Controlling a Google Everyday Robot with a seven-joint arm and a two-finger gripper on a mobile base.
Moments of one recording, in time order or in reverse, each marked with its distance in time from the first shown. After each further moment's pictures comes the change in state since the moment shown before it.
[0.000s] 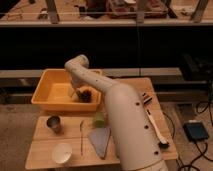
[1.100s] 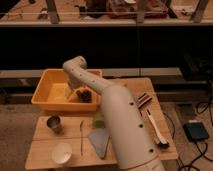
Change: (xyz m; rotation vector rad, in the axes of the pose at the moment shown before) arm 0.011 -0.016 0.012 0.047 0.025 -0.022
